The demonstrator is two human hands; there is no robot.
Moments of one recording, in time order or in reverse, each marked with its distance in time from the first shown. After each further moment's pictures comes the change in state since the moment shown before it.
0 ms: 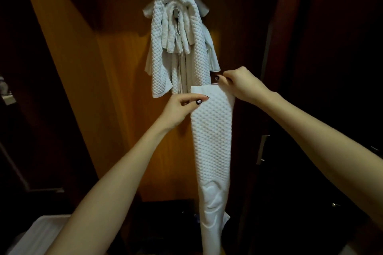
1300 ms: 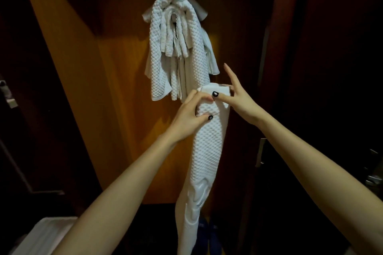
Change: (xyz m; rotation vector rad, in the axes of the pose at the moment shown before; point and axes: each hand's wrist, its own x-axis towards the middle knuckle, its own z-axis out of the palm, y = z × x) left_hand -0.001 0.000 0.032 0.319 0.016 0.164; right_hand -0.031 0.006 0.023 0.842 -0.070 0.190
